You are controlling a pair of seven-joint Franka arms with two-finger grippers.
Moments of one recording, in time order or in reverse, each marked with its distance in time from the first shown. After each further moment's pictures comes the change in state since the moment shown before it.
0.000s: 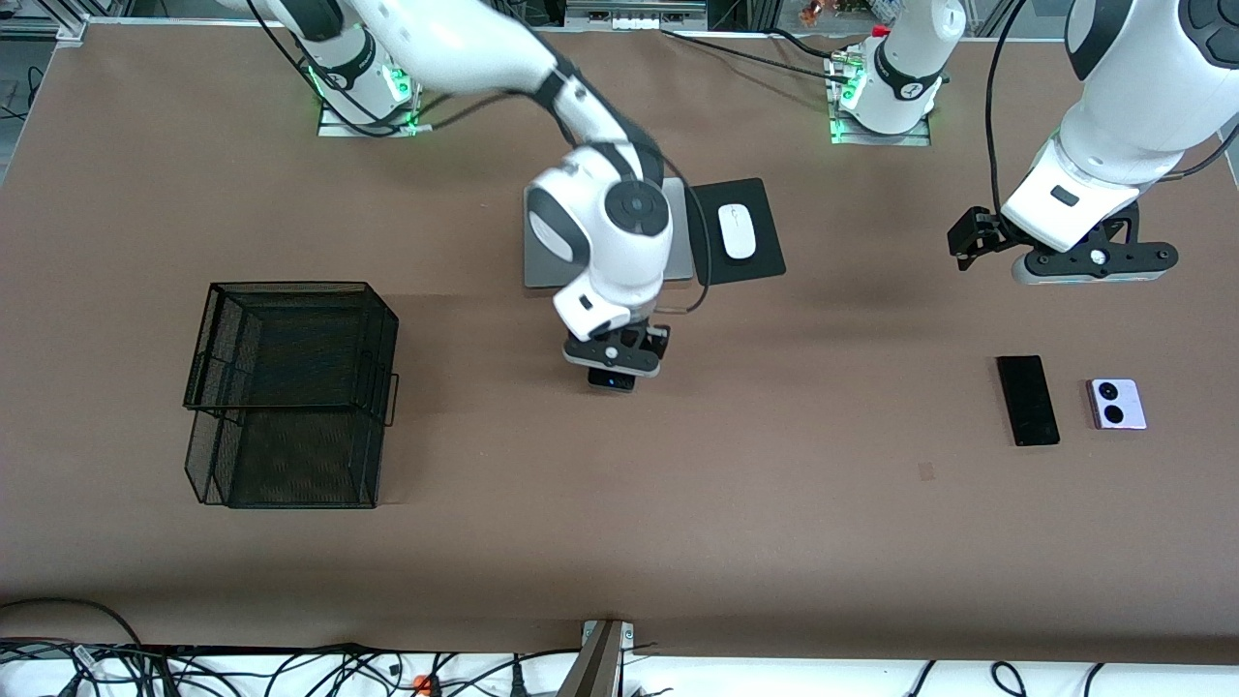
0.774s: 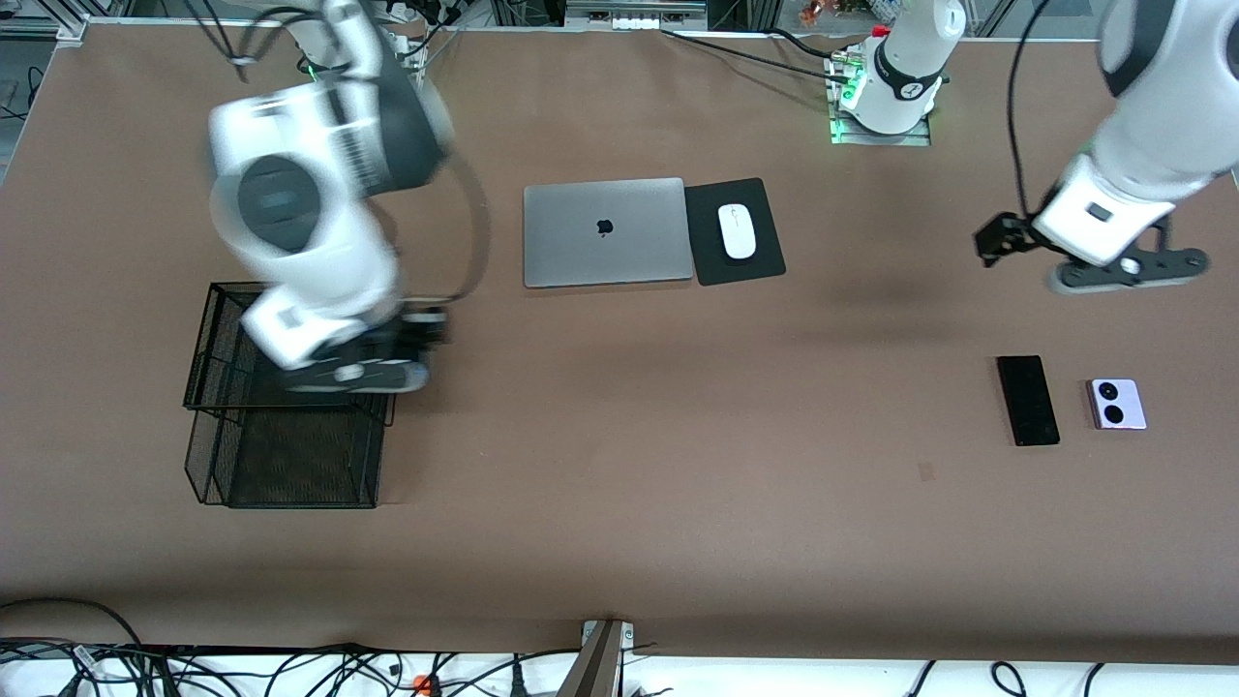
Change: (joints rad) left arm 0.106 0.028 0.007 -0.002 0.000 -0.061 0.002; right arm -0.249 -0.342 -0.227 -0.239 0.117 -0.234 -0.705
